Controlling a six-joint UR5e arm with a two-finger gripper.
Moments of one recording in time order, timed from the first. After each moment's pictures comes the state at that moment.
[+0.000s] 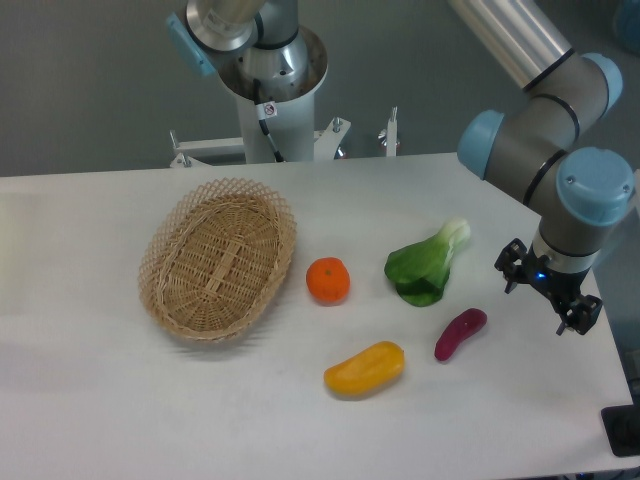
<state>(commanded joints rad) 2.73 -2.16 -1.33 -1.08 1.57 1.62</state>
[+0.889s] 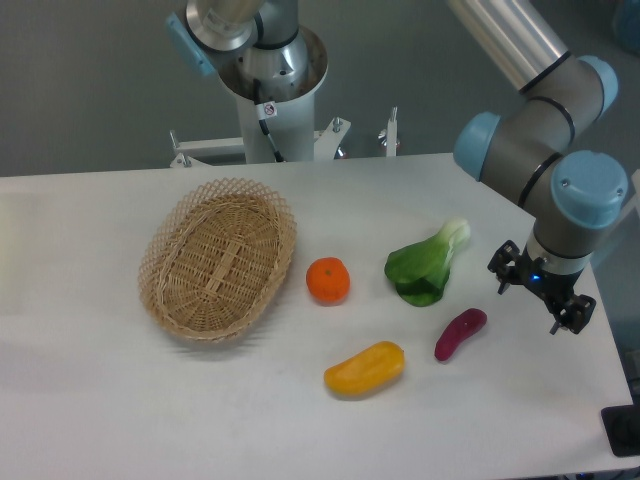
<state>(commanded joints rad) 2.72 -2.15 -1.40 -1.05 1.53 1.43</state>
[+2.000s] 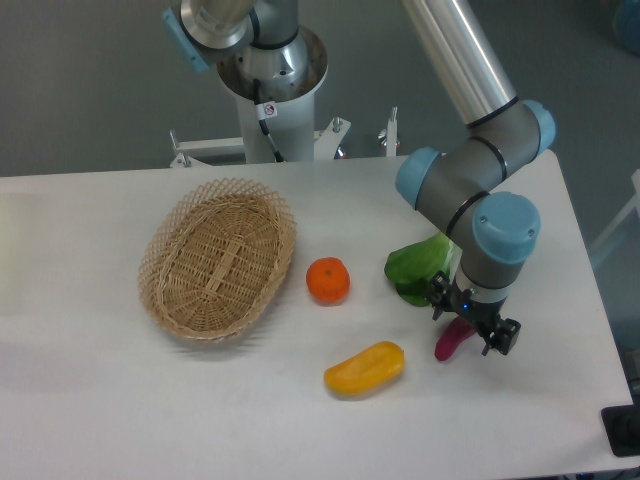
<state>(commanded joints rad) 2.64 -2.19 -1.57 -0.85 1.53 1.40</state>
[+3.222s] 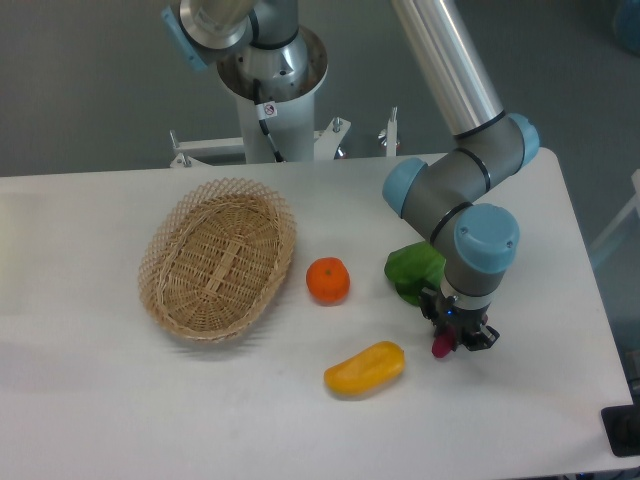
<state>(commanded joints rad) 2.63 -2.18 -1.56 -0.86 1.54 1.39</state>
